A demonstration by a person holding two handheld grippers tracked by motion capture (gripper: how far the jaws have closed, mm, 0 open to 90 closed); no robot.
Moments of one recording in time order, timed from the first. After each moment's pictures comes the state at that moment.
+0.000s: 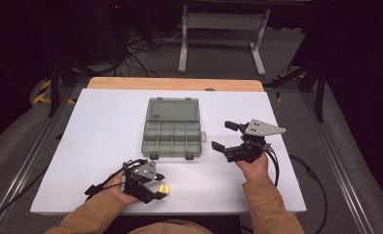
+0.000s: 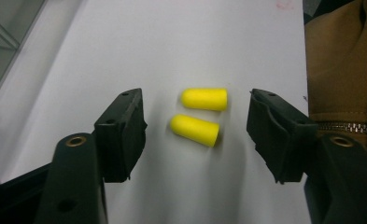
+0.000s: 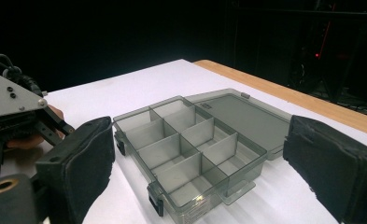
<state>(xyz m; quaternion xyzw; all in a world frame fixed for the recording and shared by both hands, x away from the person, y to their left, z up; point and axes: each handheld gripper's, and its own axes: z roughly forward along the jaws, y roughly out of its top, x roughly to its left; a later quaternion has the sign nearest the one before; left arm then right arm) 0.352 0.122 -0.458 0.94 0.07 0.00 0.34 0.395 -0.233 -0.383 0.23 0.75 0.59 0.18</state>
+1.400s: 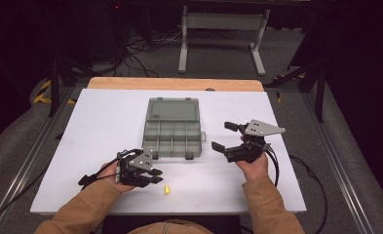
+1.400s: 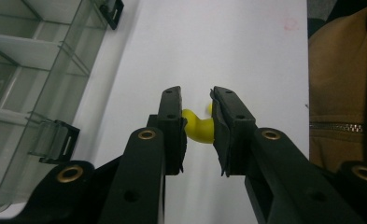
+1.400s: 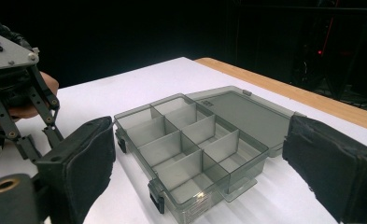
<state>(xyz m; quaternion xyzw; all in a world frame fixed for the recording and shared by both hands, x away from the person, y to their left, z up) 0.360 0.130 -0.415 0.94 0.07 0.04 0.32 0.396 -0.234 -0.385 0.24 0.75 0.59 0.17</state>
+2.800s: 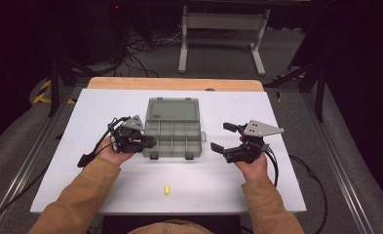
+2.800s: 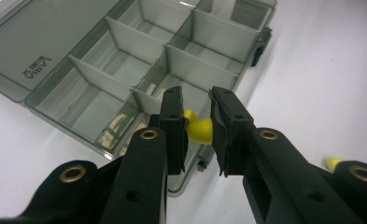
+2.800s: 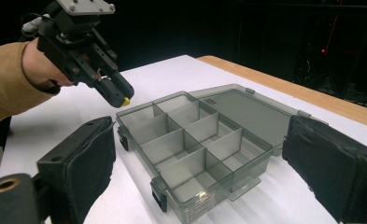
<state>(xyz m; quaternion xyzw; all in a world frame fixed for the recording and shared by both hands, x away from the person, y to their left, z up) 0.433 0.153 -0.396 0.90 0.24 0.08 0.37 0.396 -0.232 -0.387 0.23 0.76 0.59 0.17</state>
